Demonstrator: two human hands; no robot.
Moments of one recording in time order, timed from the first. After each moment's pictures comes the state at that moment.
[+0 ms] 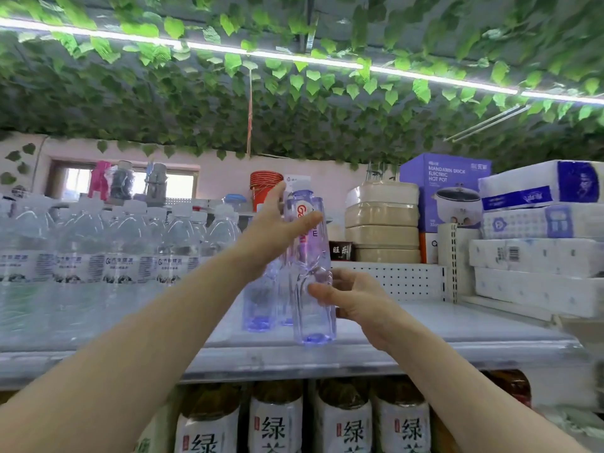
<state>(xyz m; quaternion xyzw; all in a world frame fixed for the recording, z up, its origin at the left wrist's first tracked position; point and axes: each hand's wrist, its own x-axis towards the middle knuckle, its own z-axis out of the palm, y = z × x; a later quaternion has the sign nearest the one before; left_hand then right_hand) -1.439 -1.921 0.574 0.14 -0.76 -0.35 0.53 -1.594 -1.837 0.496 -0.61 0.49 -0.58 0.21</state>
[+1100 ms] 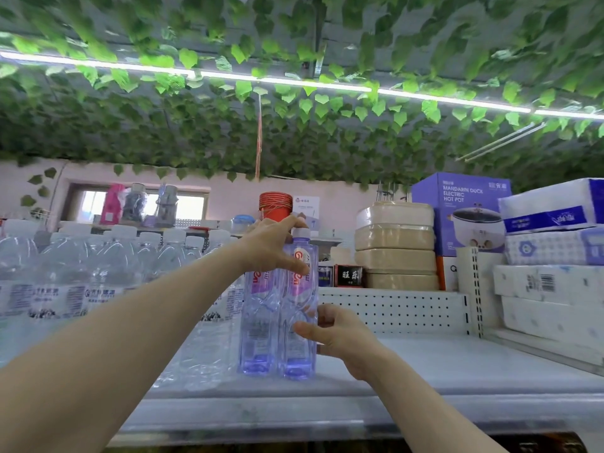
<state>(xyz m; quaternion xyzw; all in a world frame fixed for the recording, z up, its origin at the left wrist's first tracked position) -1.452 -2.007 0.620 0.27 -0.89 0.06 0.35 -1.620 -1.938 0.488 -0.59 0.51 -0.57 0.27</state>
